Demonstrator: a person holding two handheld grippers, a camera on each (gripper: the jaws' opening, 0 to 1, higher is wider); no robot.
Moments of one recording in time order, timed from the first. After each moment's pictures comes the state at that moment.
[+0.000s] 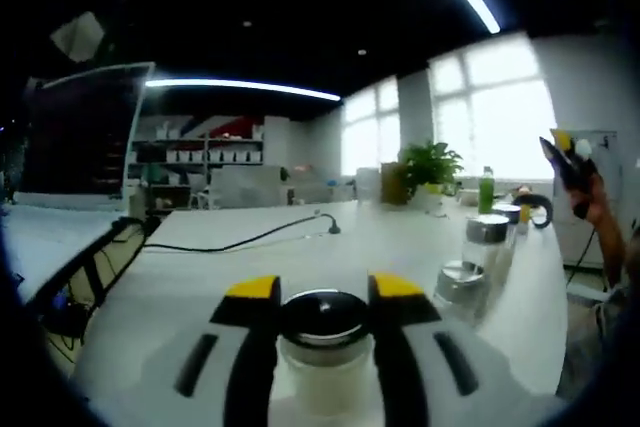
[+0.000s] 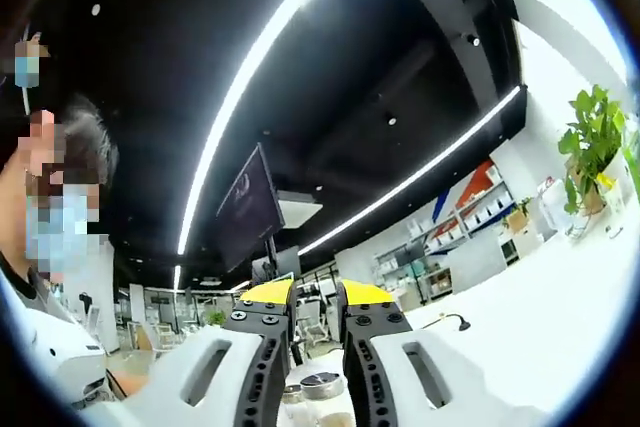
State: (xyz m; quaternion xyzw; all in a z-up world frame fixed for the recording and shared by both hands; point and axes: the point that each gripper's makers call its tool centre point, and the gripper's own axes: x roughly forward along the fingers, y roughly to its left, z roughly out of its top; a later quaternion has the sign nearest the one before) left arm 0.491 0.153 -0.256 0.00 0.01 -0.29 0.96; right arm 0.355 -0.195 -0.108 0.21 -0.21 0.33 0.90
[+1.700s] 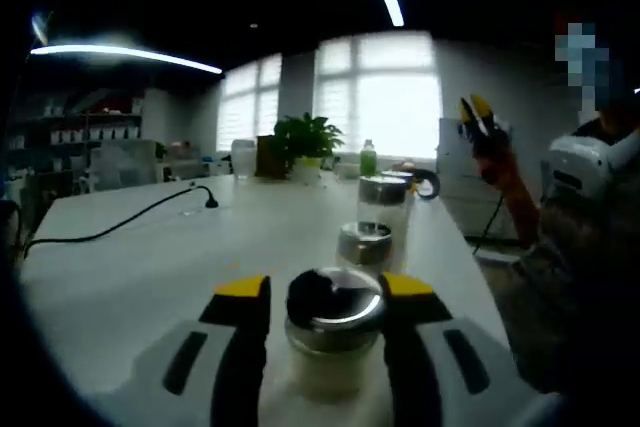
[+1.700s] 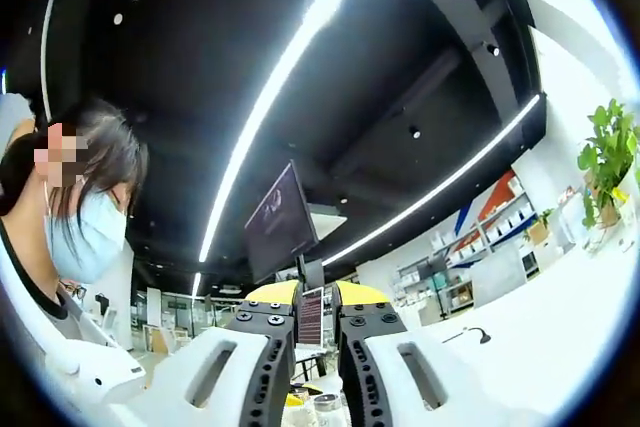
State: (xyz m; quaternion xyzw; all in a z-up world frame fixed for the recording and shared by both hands) left arm 0.471 0.094 -0.285 -0.01 0.06 -0.52 0.85; right arm 0.304 -0.183 -0.088 0.21 -0.24 0.38 0.87
